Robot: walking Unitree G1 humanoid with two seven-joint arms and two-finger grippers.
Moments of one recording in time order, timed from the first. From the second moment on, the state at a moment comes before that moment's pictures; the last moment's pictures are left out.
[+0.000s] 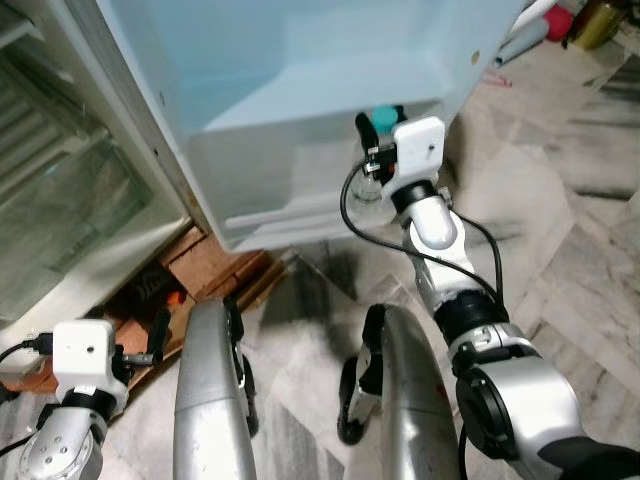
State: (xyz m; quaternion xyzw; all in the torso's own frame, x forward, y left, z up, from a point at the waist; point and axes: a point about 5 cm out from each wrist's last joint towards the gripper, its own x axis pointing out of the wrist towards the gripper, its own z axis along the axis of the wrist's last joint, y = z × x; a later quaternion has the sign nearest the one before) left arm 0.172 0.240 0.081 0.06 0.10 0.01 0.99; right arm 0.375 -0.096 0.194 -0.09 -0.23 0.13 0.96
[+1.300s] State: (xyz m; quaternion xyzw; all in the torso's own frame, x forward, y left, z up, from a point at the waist) left arm 0.160 0.239 0.087 0.07 0.11 0.01 0.99; right arm 0.366 -0.063 0.234 -0.10 -0.34 0.14 0.92
